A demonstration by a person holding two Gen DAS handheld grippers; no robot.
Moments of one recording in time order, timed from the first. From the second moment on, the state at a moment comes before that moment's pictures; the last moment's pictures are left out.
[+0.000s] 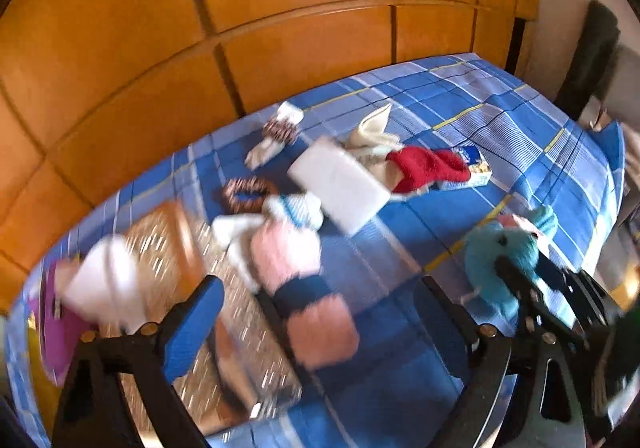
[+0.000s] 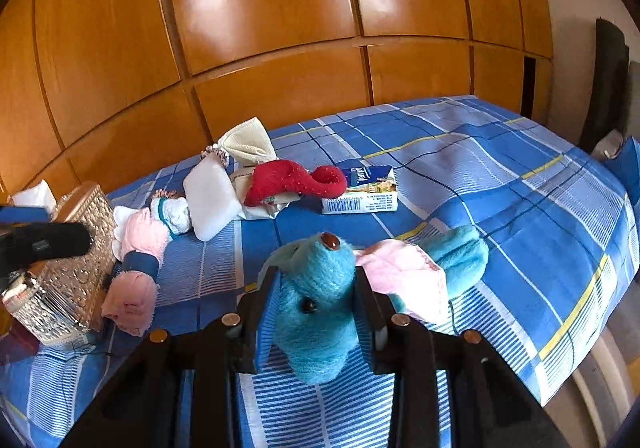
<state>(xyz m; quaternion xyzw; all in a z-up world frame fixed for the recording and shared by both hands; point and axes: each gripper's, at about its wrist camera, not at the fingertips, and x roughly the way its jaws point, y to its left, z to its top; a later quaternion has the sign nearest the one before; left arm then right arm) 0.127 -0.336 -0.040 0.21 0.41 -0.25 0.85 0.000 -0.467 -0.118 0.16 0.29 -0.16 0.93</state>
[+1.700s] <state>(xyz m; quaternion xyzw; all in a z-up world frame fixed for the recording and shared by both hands) 0.132 -0.320 -0.006 0.06 0.43 -0.40 0.81 0.007 -0.446 -0.121 0.13 0.29 -0.18 0.93</state>
